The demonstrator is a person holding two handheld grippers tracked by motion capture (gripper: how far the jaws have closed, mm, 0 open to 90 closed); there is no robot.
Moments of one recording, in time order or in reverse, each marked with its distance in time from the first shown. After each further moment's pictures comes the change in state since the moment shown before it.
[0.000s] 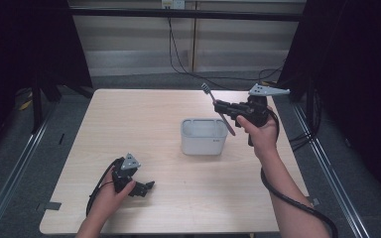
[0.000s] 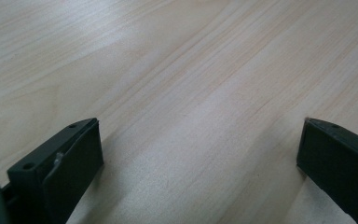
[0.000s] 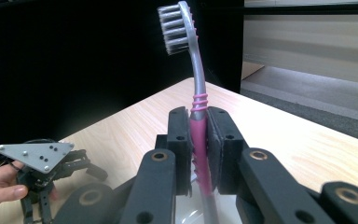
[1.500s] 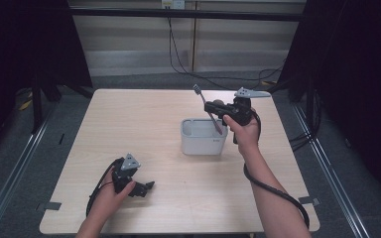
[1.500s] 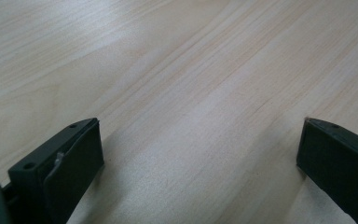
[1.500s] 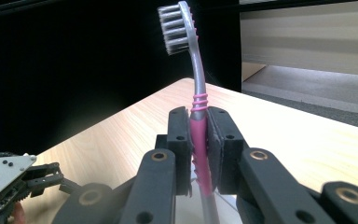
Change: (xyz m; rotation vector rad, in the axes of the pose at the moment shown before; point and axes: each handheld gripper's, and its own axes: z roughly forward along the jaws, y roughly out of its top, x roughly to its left) left arm 0.000 -0.001 0.000 -0.005 0.000 -0.002; right arm -0.029 -0.031 0.051 -0.035 0.003 0.056
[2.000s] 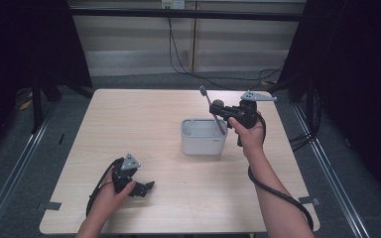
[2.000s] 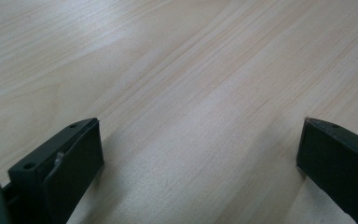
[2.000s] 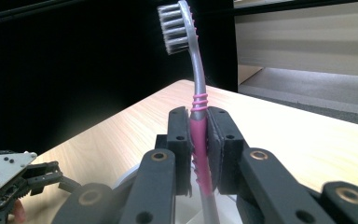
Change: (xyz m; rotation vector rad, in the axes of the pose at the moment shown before) left arm 0.000 0.000 0.000 0.000 0.000 0.000; right arm -0.006 -0.008 -0.015 -0.022 -0.011 0.014
